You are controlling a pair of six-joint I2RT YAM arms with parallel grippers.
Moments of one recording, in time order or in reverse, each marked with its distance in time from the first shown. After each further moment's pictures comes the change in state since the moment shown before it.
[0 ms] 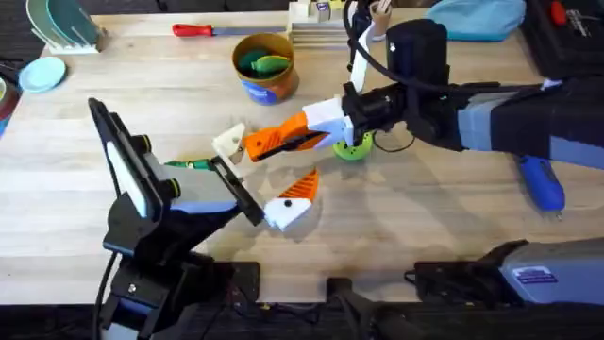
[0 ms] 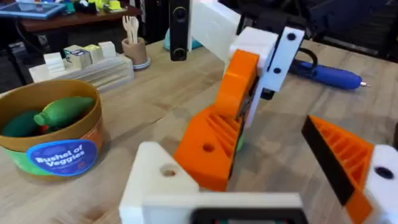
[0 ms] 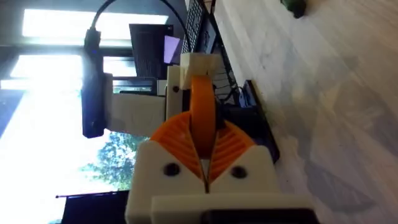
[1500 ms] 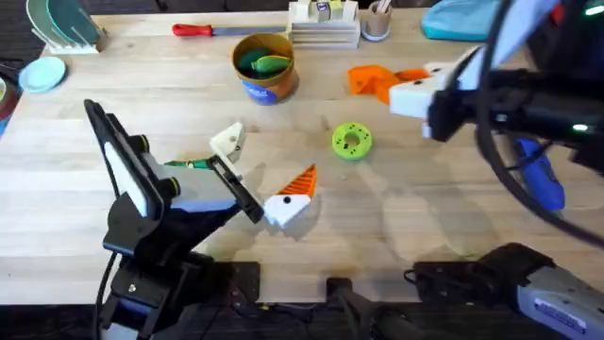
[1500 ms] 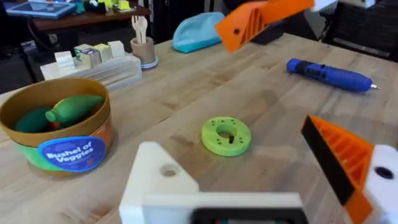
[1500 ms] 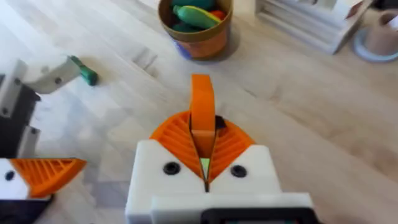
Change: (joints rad) left arm 0.000 0.000 0.000 0.000 -0.032 0.000; right arm -0.091 -0.678 0.063 -0.784 0.964 -1.045
